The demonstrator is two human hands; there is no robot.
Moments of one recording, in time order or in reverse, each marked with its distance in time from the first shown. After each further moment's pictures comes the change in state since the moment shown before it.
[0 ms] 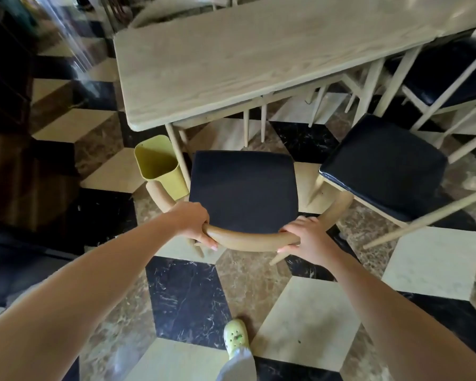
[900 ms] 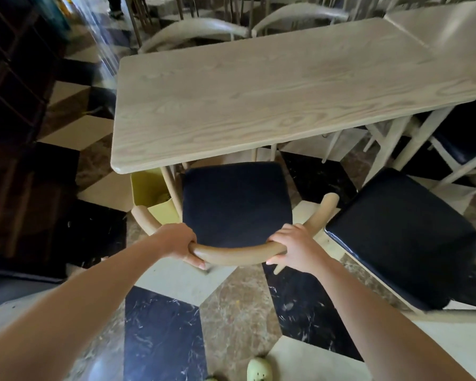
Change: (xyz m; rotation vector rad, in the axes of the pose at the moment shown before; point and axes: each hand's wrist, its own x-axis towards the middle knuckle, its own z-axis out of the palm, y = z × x) left_hand 0.121 -0.056 -0.060 -0.184 -0.027 -0.130; right_hand 0.182 0.080 -0.070 -0.097 -0.111 -0.186
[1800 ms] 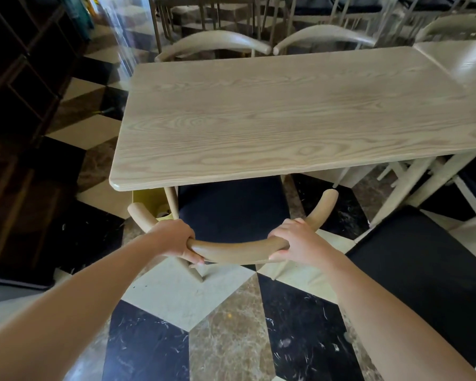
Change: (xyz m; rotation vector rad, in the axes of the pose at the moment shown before) left_hand 0.053 -0.042 -0.045 -0.082 0.107 -0.096; right_hand 0.101 0.031 -0.053 -0.030 -0.111 -0.040
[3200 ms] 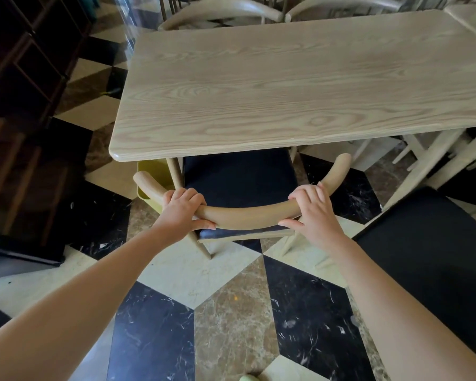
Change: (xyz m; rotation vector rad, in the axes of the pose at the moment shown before) left_hand -0.006 0.024 0.039 -0.267 0.521 -0.056; right_hand -0.004 0.029 0.047 -0.122 0.459 0.039
